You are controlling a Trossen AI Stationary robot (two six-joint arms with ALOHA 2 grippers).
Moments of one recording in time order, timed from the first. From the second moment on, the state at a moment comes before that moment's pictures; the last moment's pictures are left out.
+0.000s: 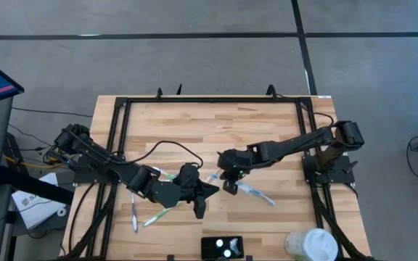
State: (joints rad) left arm -0.51 1.59 1.34 -0.14 -0.64 -0.87; right arm 0.14 1.67 1.11 -0.35 -0.05 0.43
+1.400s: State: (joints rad) left arm -0.55 1.59 1.34 -0.14 -0.82 -0.84; right arm 0.24 1.30 1.11 -0.25 0.13 0.49
